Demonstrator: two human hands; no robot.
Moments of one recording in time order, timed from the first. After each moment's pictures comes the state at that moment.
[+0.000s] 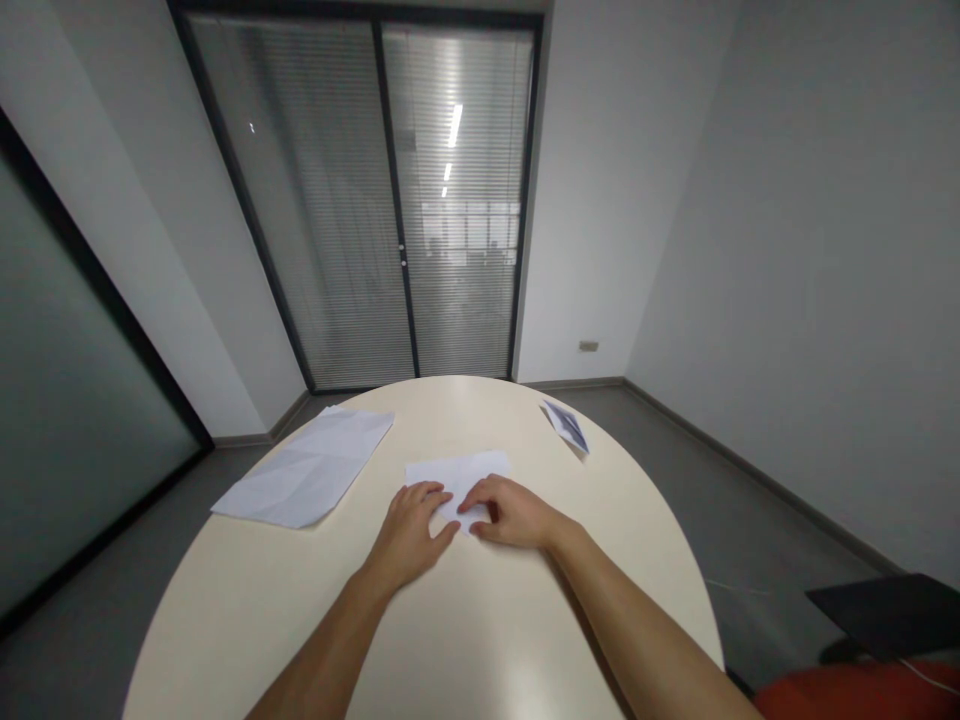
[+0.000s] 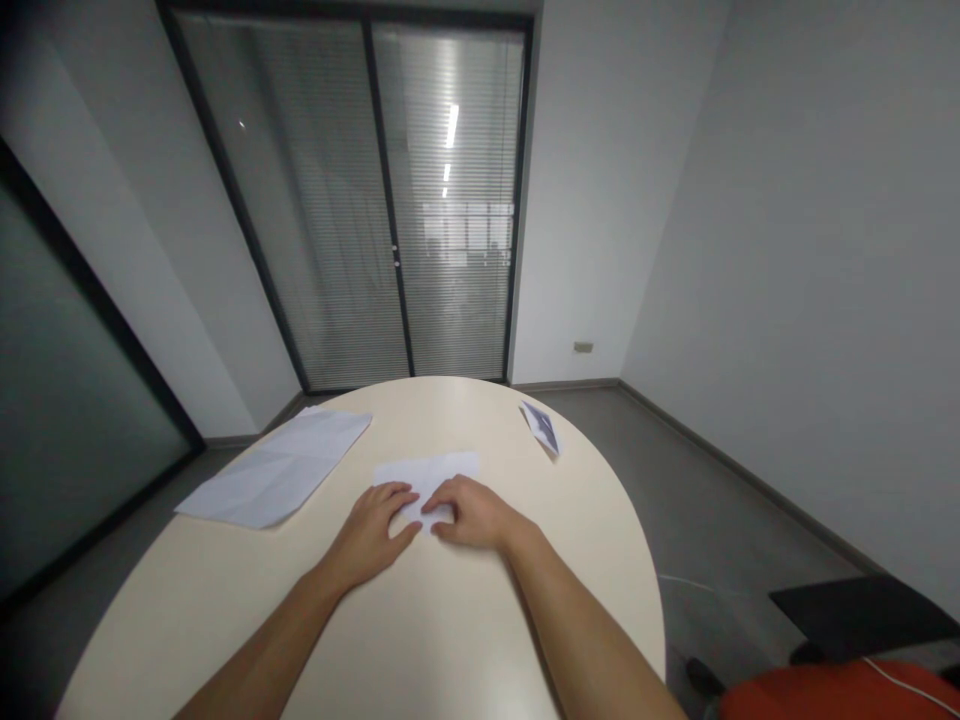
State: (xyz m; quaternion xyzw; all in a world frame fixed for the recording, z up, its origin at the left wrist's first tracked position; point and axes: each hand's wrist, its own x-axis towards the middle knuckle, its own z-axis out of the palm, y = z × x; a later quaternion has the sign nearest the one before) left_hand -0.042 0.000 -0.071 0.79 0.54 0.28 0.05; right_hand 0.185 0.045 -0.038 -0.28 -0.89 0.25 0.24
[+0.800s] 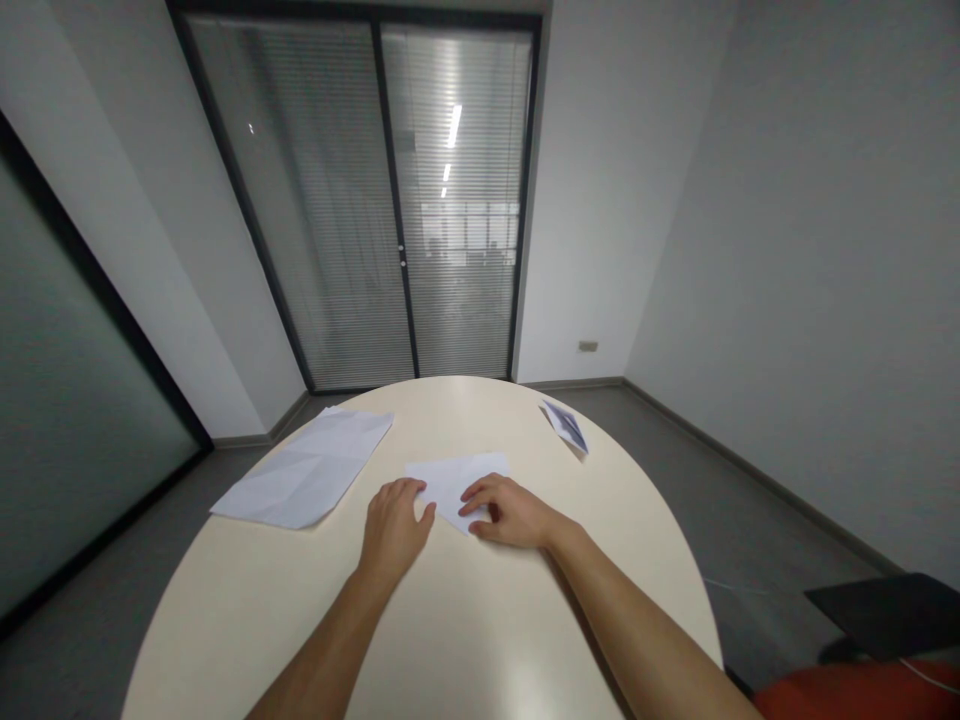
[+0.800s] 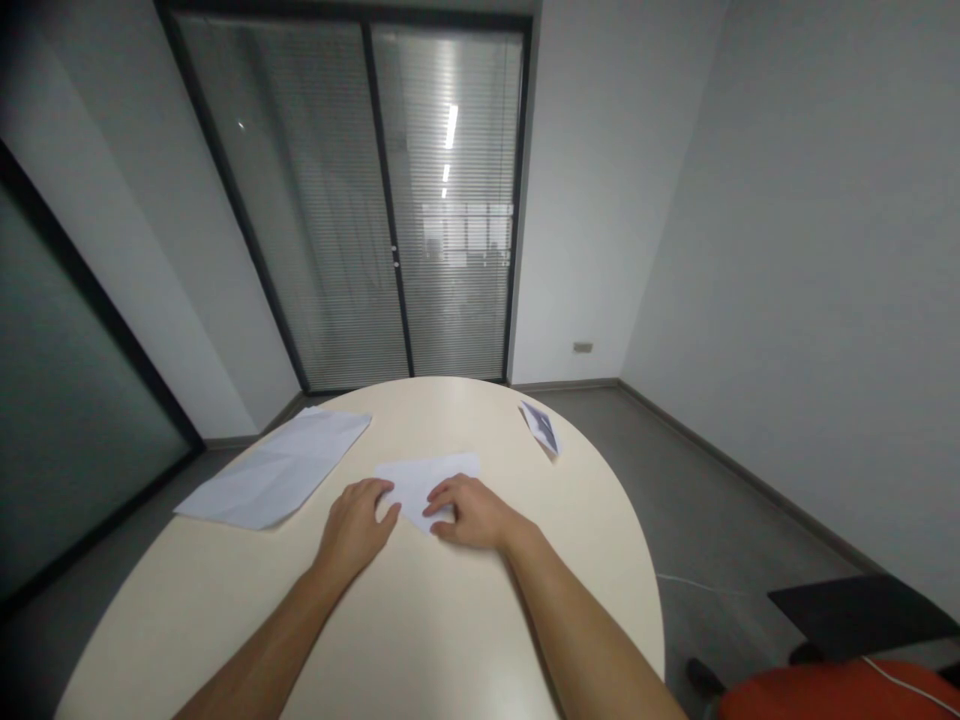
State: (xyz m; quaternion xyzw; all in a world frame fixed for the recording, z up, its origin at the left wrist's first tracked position) left_hand -0.047 0.006 -0.072 0.71 0.64 0.28 -0.02; right_hand 0.188 0.048 -0.044 -0.29 -0.90 0.23 0.24
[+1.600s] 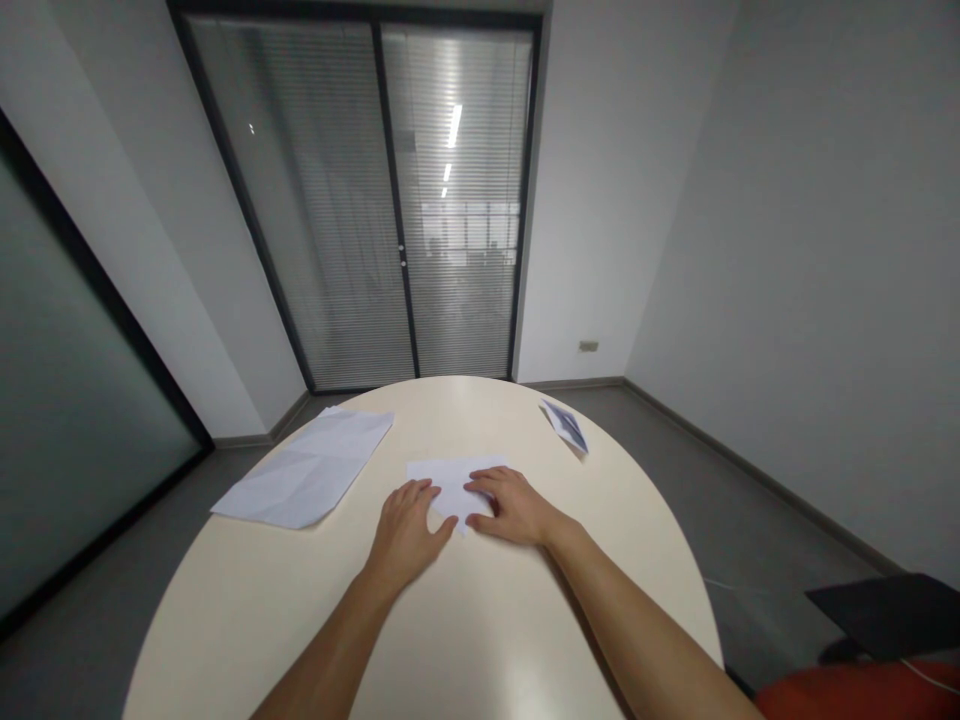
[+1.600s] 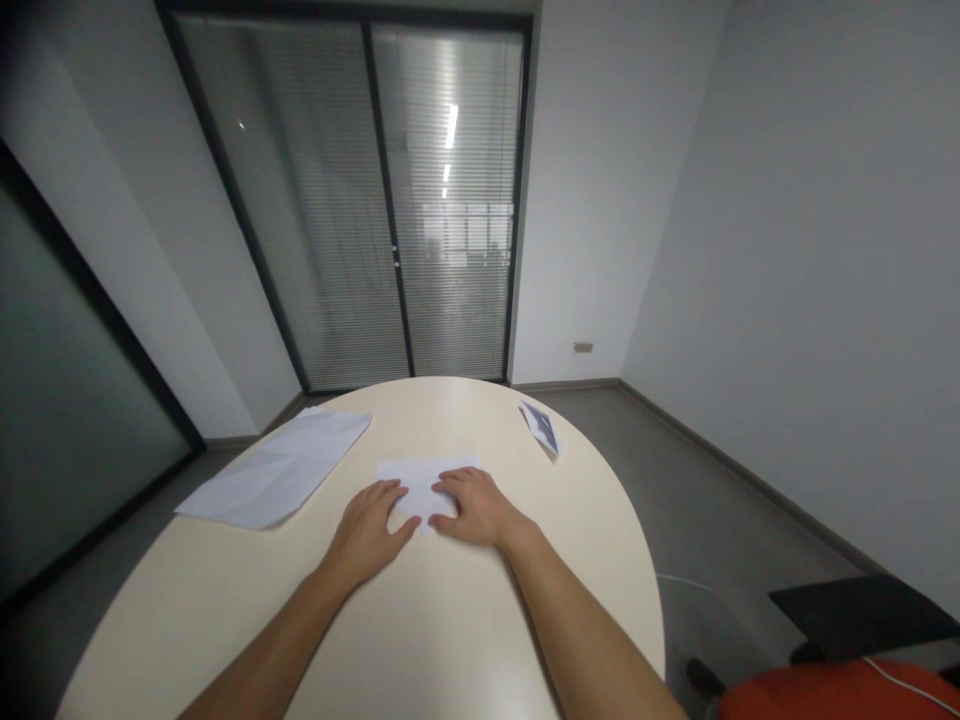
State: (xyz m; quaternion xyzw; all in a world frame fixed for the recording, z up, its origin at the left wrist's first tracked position) left_hand -0.039 0.002 -0.079 0.75 0.60 0.27 0.00; right_hand 0.190 0.048 -0.046 -0.37 -0.89 0.14 0.20
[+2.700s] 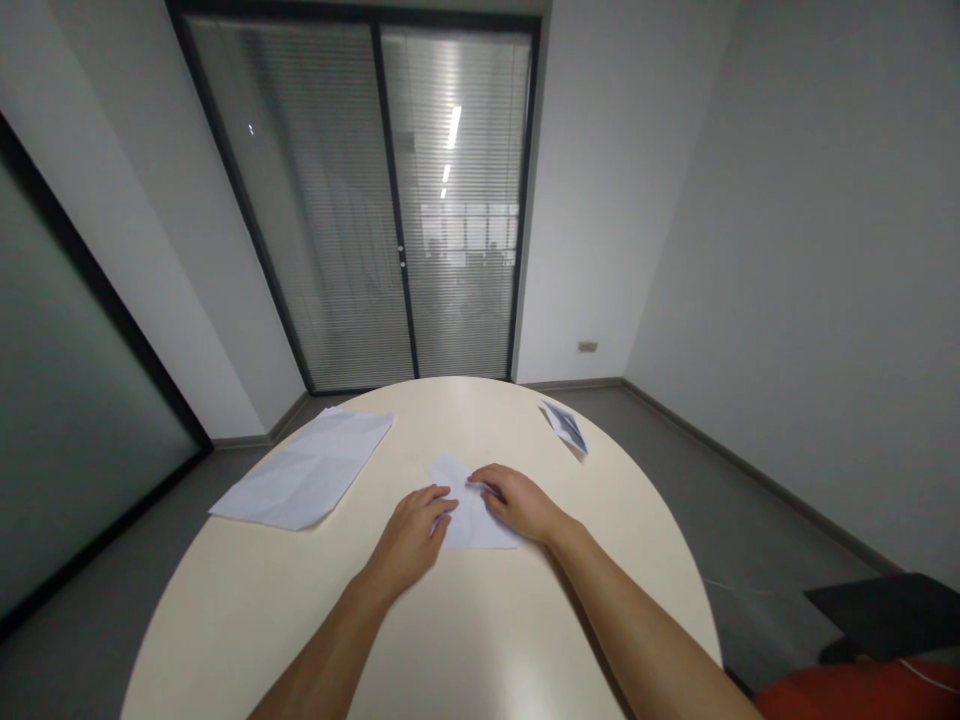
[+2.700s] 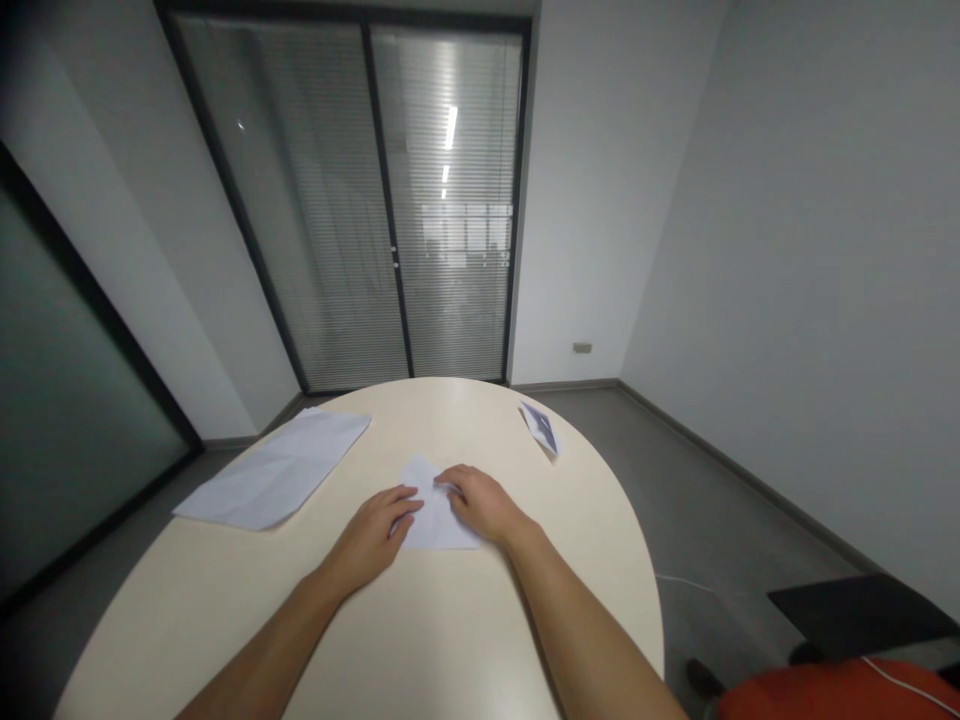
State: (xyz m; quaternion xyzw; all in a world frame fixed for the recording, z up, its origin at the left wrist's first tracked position) left_hand -0.043 0.004 -0.076 0.81 0.51 0.28 0.06; right_hand 0.192 0.063 -0.055 -0.34 -0.87 0.19 0.30
